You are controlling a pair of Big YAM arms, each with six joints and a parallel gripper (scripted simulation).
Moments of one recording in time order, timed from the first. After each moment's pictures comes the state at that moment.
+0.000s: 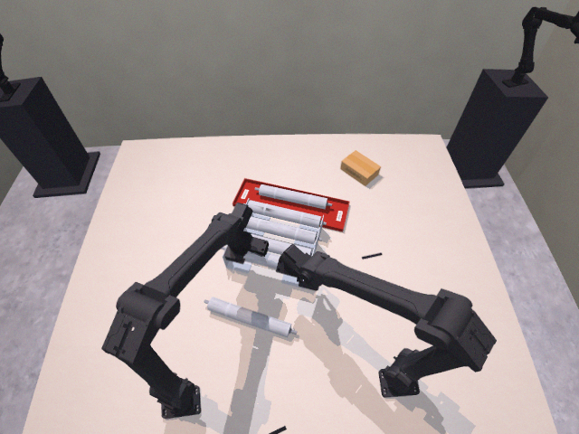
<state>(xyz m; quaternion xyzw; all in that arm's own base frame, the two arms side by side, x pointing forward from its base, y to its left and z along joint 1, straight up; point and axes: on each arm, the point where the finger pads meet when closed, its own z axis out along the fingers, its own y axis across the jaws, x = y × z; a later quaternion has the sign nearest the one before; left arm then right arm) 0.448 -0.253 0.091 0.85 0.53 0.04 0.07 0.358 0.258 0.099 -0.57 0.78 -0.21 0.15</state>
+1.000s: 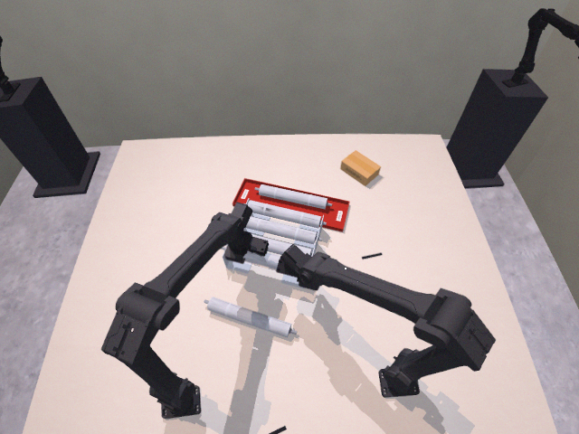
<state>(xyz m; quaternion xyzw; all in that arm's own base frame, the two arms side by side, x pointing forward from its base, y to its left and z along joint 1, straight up) 0.448 -0.253 0.094 0.85 0.53 0.05 0.07 0.361 0.258 0.095 -0.57 0.78 -0.21 0.15</state>
